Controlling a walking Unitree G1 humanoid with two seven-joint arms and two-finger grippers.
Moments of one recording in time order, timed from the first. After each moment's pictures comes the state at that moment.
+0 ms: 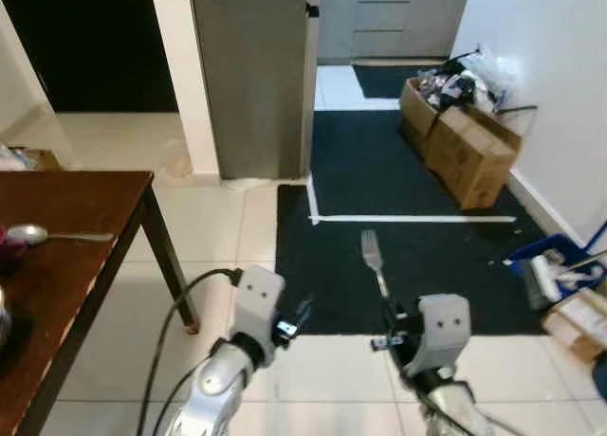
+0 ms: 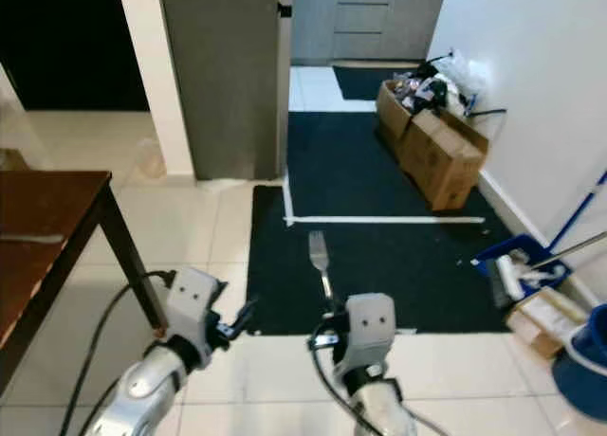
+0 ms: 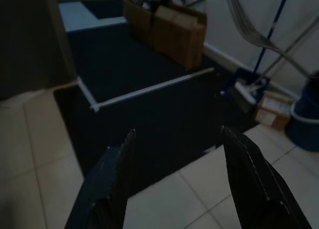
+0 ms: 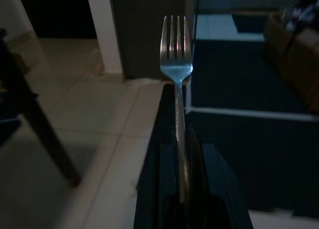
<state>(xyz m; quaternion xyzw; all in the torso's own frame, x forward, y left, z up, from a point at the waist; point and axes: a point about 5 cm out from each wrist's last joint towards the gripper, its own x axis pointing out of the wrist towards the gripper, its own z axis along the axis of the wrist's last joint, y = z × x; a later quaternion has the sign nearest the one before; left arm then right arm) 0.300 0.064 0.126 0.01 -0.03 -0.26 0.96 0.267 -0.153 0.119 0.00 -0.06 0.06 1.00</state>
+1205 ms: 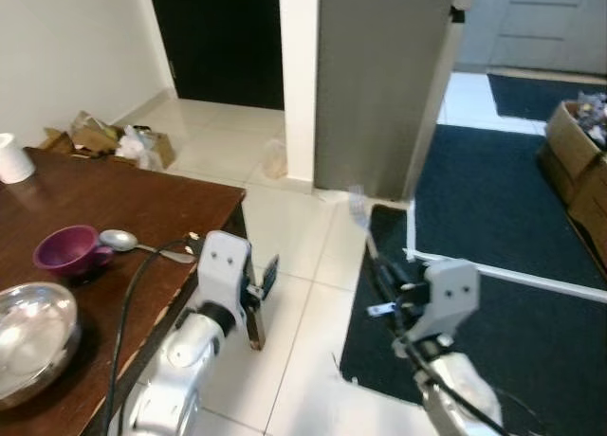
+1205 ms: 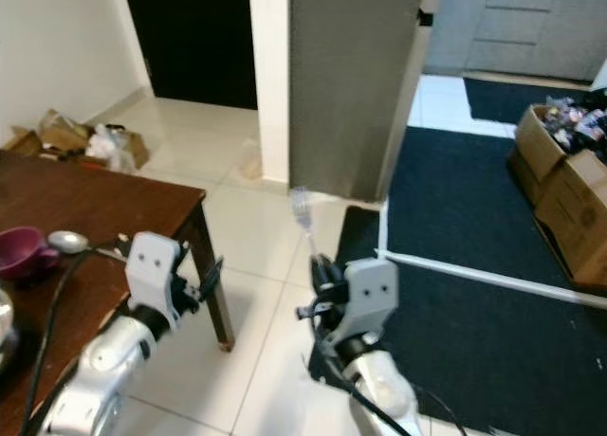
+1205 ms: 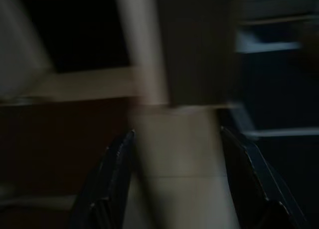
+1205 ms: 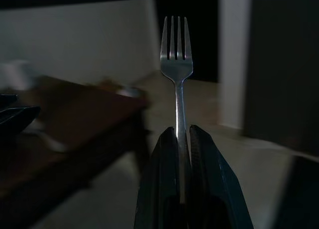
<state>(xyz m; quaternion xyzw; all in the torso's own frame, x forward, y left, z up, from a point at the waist) 0.319 0.149 0.188 0.06 -0.10 -0.10 0.99 0.271 -0.122 0.178 0.04 -0.15 0.15 0.98</state>
